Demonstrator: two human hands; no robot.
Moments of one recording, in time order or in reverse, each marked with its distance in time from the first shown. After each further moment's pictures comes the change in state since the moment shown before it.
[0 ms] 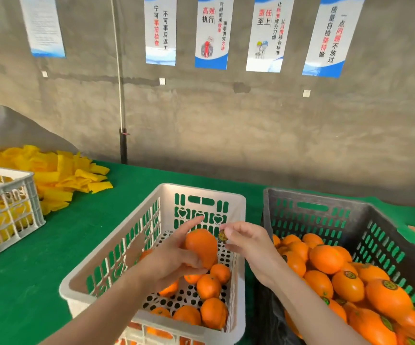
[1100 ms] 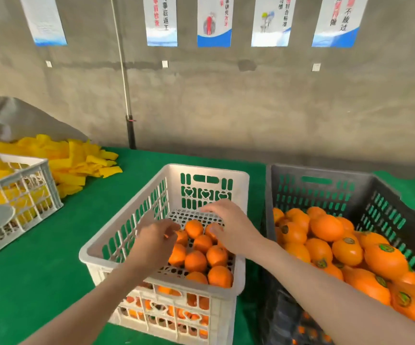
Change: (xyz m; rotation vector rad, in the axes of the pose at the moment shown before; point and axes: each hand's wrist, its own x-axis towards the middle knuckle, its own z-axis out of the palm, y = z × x) left_hand -0.041 -0.028 -0.008 1.168 0.571 0.181; right_hand -0.013 0.012 0.018 -0.751 -0.187 -0.380
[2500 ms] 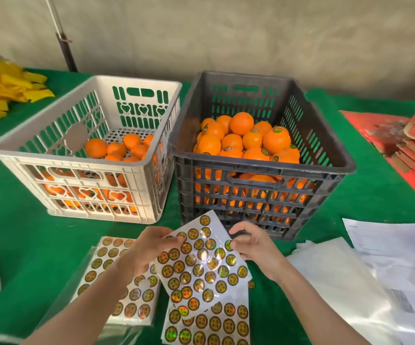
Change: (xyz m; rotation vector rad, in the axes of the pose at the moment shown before) left_hand -0.184 0.061 0.159 -0.613 -0.615 -0.524; right_hand -0.321 0.109 0.022 0.854 -0.011 0.748
